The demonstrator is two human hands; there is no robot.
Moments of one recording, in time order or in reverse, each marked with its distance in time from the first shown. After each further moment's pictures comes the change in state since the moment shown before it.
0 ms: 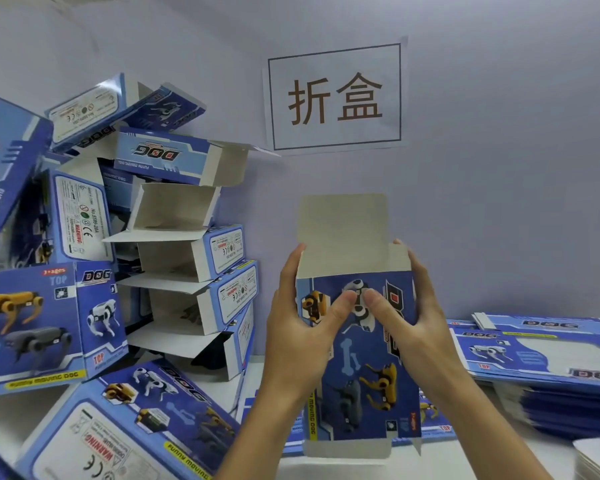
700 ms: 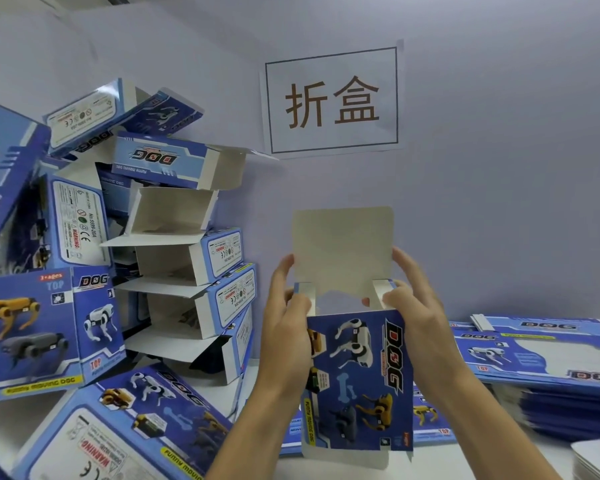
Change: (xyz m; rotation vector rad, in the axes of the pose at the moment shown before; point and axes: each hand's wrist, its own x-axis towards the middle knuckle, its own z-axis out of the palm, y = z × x) left_hand 0.008 0.006 -0.003 -0.246 0.052 -0.246; right_hand 0.011 -0.011 0.000 0.164 0.002 0.237
